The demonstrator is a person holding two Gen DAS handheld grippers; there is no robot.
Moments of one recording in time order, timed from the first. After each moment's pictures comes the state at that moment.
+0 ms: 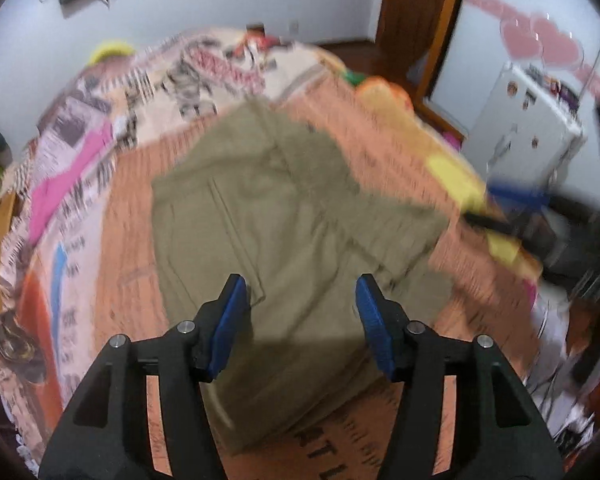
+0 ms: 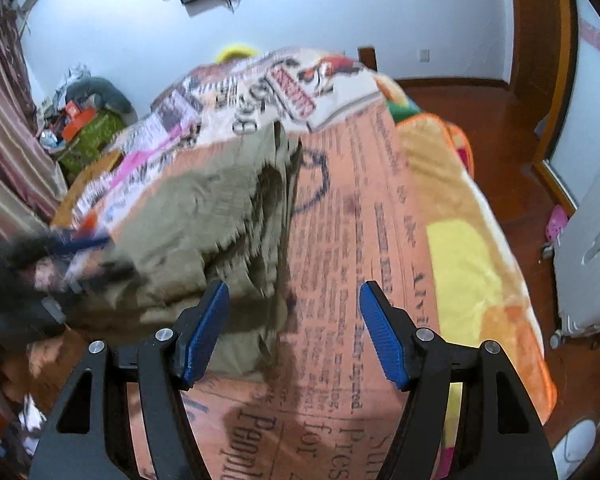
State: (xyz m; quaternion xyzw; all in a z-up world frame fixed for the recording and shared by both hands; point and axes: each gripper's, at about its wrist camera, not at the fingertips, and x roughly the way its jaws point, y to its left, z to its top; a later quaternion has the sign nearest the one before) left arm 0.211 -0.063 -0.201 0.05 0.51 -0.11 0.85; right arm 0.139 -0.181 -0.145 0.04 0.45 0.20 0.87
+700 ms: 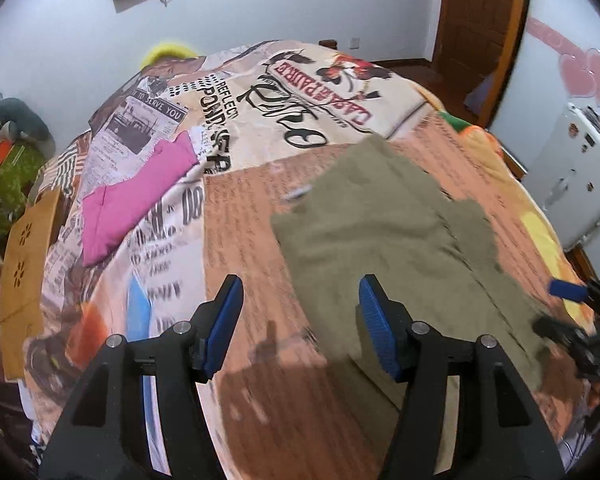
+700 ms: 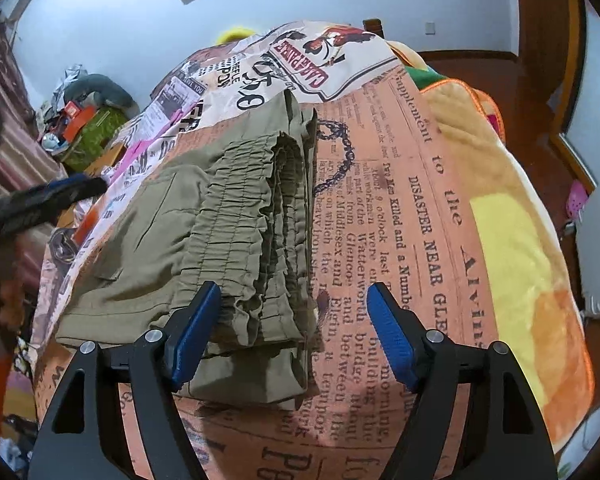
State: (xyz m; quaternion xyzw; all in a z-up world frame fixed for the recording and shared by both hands) left arm 0.292 0.036 -0.189 0.04 0.48 -0.02 0.88; right arm 0.154 -0.159 -0.179 0.06 0.49 0.21 0.84
